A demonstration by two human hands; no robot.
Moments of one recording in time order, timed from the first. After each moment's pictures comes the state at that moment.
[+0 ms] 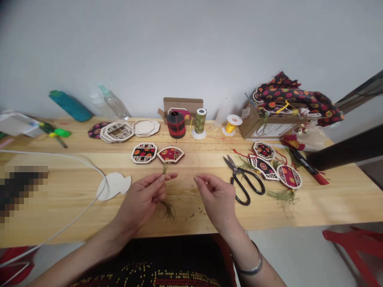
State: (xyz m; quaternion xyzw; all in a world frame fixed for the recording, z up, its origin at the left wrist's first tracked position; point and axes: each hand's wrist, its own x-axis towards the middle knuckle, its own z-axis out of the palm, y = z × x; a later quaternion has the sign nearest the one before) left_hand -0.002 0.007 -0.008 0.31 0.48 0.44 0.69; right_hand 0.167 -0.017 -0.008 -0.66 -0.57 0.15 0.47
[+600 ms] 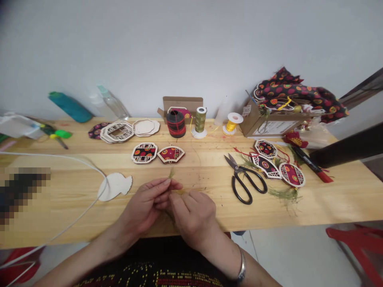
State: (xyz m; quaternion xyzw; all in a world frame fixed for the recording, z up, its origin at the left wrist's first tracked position) left_hand -0.001 0.005 -0.010 0.23 0.43 0.40 0.78; right_hand 0.132 -0.035 -0.024 -0.49 -0.79 -0.08 0.35
